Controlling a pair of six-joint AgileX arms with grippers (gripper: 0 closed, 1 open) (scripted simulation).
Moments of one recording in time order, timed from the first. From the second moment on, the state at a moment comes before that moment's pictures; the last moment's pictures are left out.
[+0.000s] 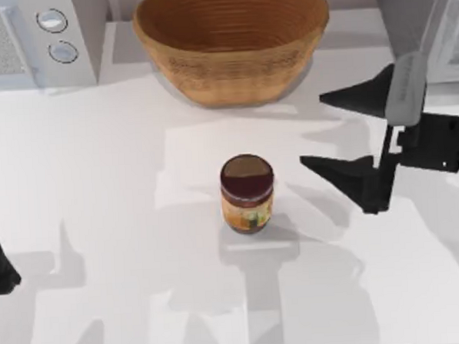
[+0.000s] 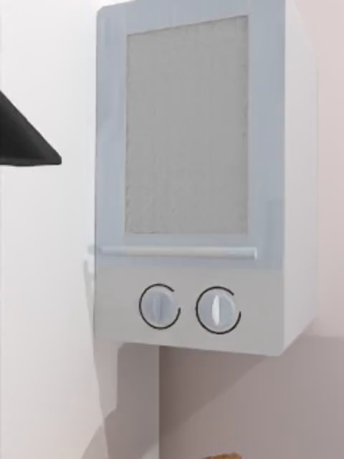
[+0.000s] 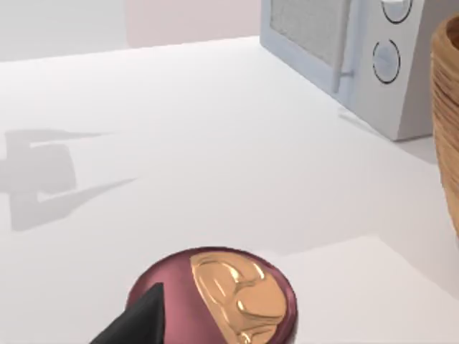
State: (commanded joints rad) left arm 0.00 0.00 0.00 0.00 0.00 0.00; right arm 0.24 1.80 0.66 0.91 -0.94 -0.19
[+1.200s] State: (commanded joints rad) left arm 0.00 0.00 0.00 0.00 0.00 0.00; right arm 0.28 2.36 0.91 1.17 -1.24 -0.27
